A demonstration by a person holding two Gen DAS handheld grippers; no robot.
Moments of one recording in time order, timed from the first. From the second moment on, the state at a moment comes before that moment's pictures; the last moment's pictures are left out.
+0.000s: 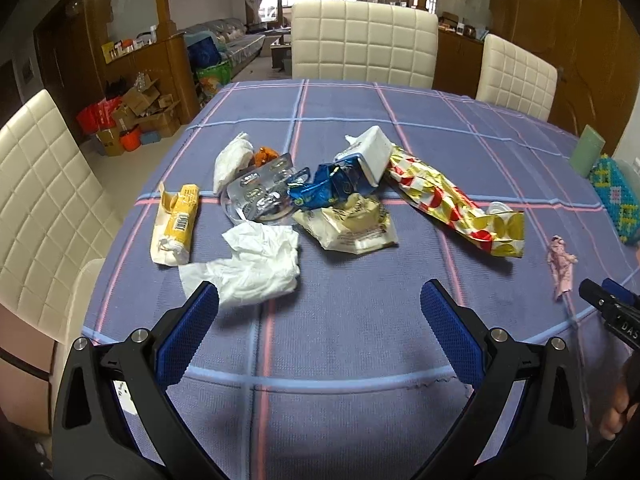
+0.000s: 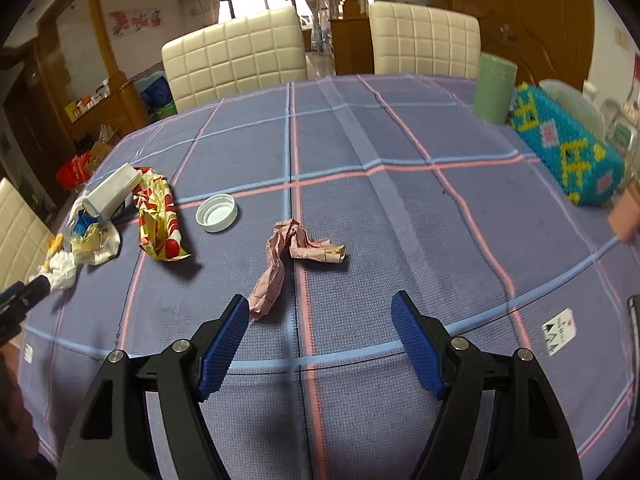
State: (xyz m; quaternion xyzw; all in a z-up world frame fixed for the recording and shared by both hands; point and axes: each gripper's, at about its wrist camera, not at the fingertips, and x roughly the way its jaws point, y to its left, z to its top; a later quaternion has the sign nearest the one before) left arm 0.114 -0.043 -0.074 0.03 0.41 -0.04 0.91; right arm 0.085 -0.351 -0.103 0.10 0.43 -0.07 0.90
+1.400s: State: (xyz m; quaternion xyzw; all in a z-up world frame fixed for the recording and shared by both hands) left arm 0.099 -0.001 -0.084 0.05 0.41 -0.03 0.91; right arm 0.085 -0.258 -0.094 0.04 0.41 0.01 0.91
